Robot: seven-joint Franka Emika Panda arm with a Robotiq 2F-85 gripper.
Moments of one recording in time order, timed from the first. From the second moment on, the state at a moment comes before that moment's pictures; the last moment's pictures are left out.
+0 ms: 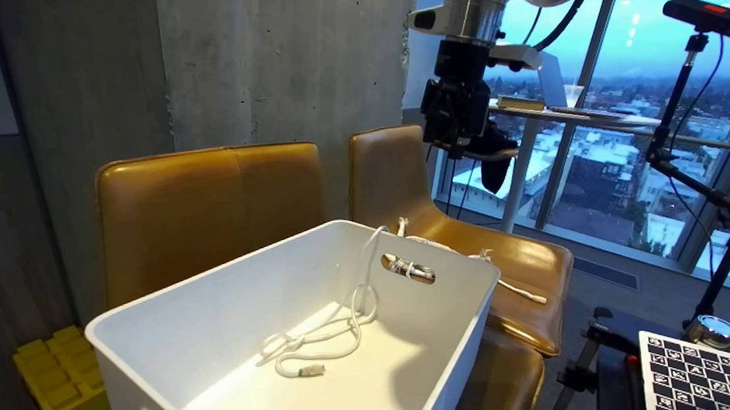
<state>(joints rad) -0.15 0.34 0.02 -1.75 -0.04 2.17 -1.04</state>
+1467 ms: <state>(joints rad) -0.07 0.77 0.01 -1.54 -0.28 2.37 -1.10</state>
